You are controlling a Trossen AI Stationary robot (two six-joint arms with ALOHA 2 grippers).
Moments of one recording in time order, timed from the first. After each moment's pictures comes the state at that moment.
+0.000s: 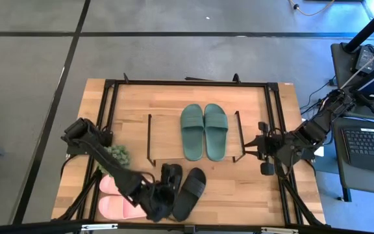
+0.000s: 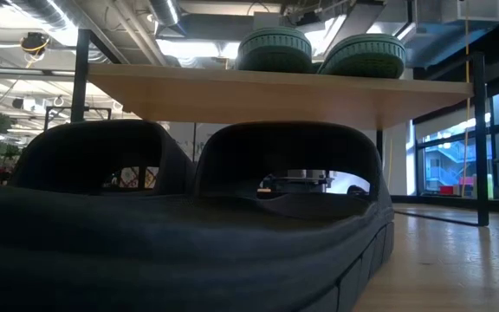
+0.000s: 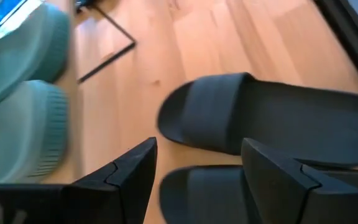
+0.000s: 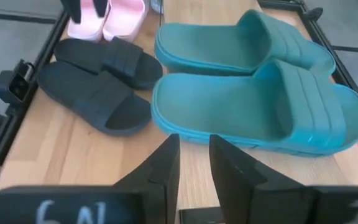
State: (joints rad) left arm -0.70 1.86 1.54 -0.74 -0.67 -0.17; right arm 0.71 0.95 1.03 -0.86 0.60 0.41
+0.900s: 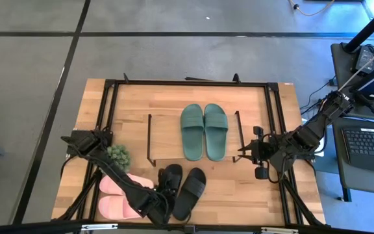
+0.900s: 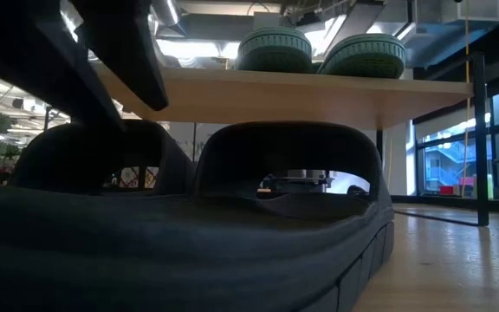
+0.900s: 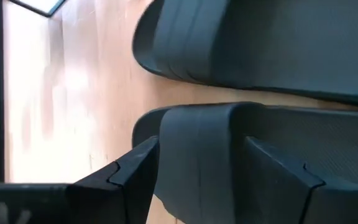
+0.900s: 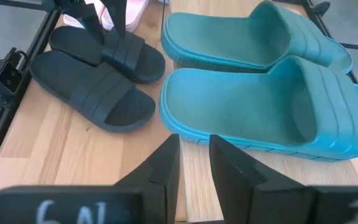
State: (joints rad) left arm -0.73 2.05 1.54 -0.90 -0.70 -0.41; right arm 0.70 1.03 1.02 -0.82 0.60 0.41
